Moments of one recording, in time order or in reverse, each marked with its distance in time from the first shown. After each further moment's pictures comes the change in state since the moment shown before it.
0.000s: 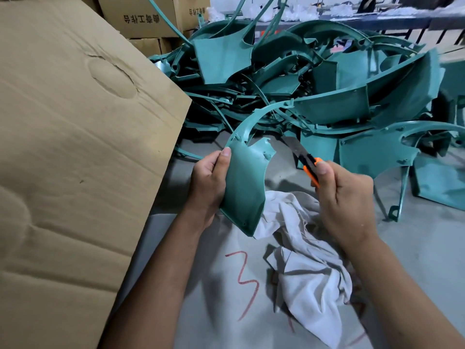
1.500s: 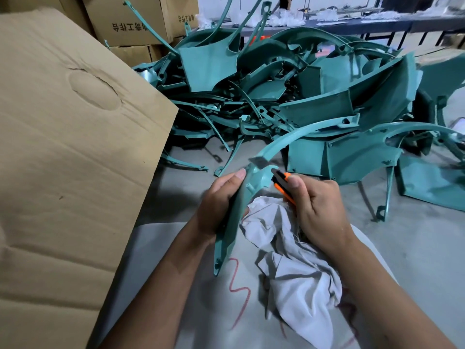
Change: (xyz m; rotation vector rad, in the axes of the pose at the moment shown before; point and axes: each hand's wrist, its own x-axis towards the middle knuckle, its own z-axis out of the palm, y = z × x) left_hand -0.022 0.005 0.020 -0.336 -0.512 -0.231; right_hand -0.002 -0.008 0.009 0.140 -0.126 -0.035
